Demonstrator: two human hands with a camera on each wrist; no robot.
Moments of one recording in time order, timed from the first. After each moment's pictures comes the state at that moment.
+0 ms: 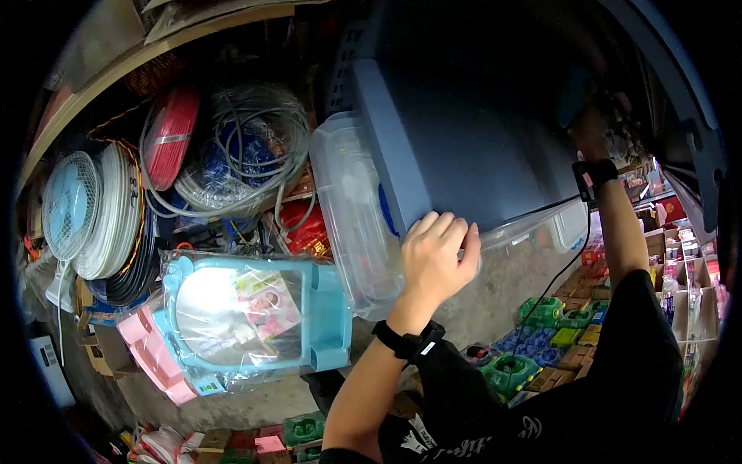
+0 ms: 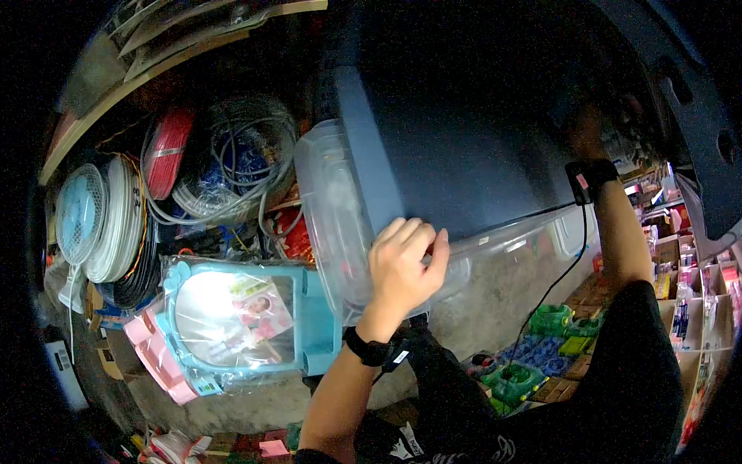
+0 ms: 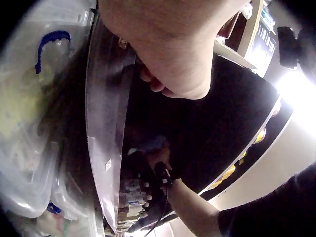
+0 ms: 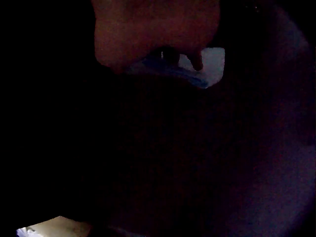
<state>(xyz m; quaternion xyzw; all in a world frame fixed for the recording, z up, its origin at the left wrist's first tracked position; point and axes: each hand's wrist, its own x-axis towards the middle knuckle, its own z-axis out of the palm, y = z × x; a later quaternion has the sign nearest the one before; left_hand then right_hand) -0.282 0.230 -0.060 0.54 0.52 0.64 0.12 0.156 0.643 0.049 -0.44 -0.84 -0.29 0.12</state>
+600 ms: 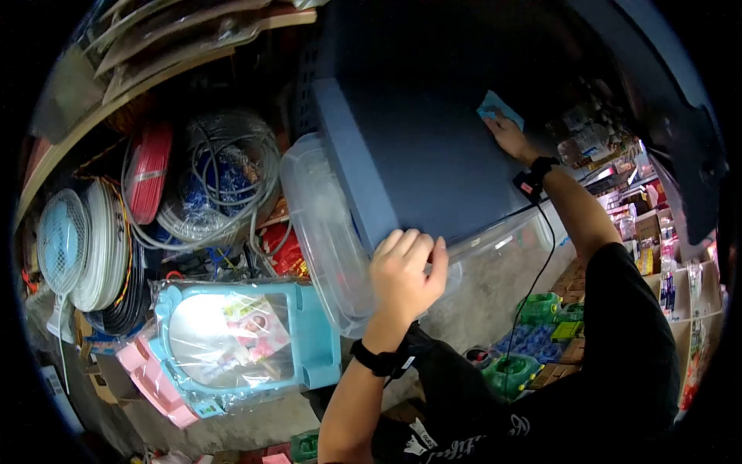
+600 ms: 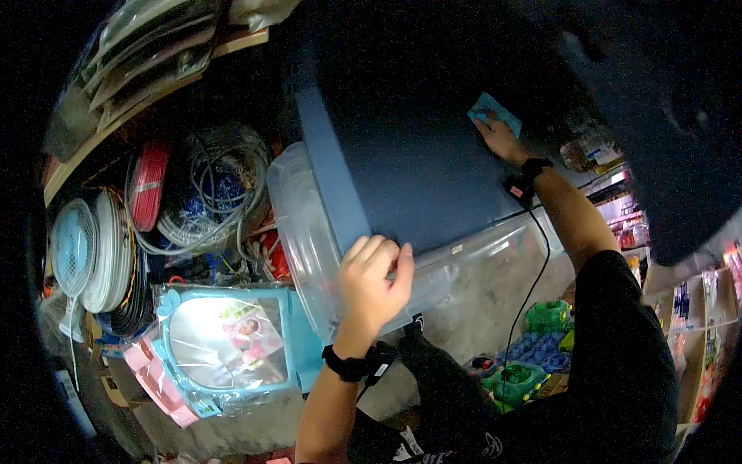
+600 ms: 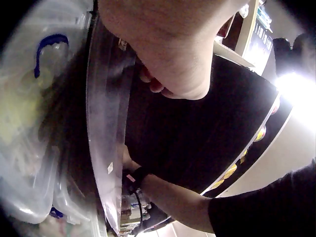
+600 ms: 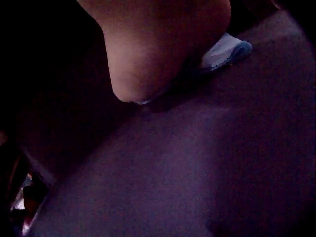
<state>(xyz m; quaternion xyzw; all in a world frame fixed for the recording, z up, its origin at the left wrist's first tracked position) -0.282 0.229 -0.058 0.55 0.52 0.63 0.13 -0.006 0.555 -0.029 -0.64 -0.76 0.13 0.01</state>
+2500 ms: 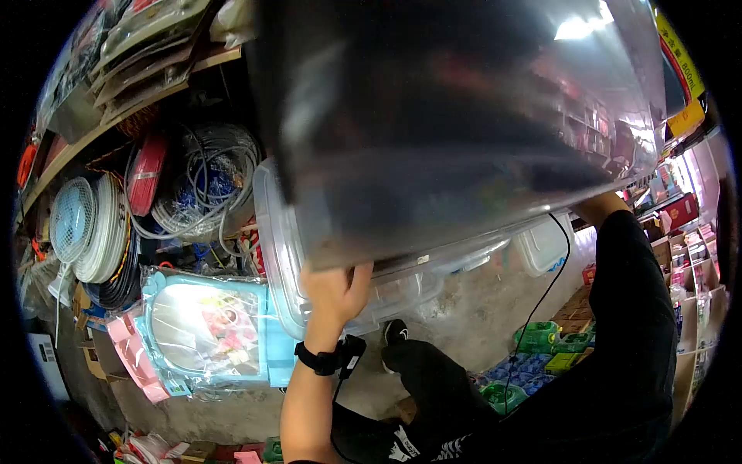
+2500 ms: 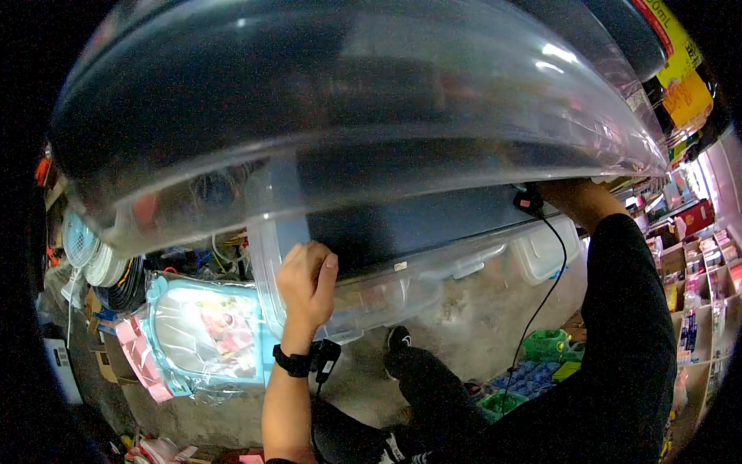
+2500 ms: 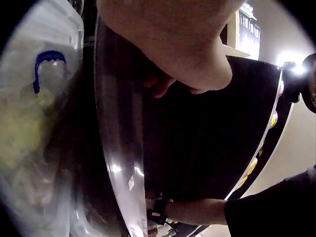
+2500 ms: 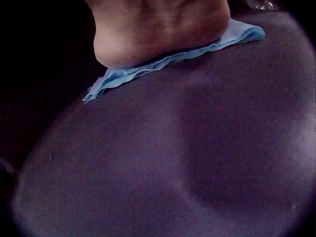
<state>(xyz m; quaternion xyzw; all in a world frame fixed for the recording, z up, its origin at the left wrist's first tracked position) -0.270 0.227 -0.058 0.58 0.57 0.57 0.06 0.326 0.541 0.034 -0.79 -0.60 -0.07 0.08</state>
